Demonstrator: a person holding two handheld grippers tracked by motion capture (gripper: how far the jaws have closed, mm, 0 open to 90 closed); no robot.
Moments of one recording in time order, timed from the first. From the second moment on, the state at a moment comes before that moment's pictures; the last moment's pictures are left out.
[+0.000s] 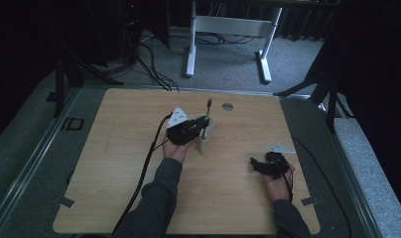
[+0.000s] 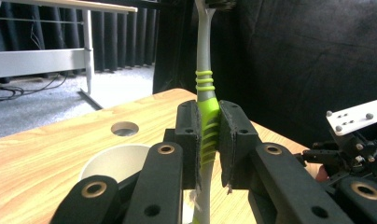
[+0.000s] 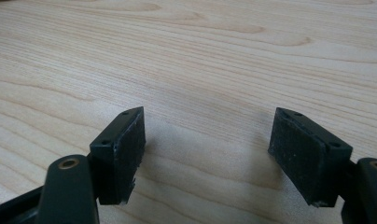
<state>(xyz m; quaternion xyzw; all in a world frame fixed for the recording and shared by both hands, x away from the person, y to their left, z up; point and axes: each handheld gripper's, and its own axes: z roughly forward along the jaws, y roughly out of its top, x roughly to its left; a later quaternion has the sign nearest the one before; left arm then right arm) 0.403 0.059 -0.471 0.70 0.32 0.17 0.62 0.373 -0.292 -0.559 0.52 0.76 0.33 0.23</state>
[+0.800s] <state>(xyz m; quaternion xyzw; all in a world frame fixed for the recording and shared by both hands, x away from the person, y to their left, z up) 0.397 0.063 -0.477 0.74 0.34 0.14 0.57 0.373 -0.292 -0.559 0.52 0.76 0.33 0.23</state>
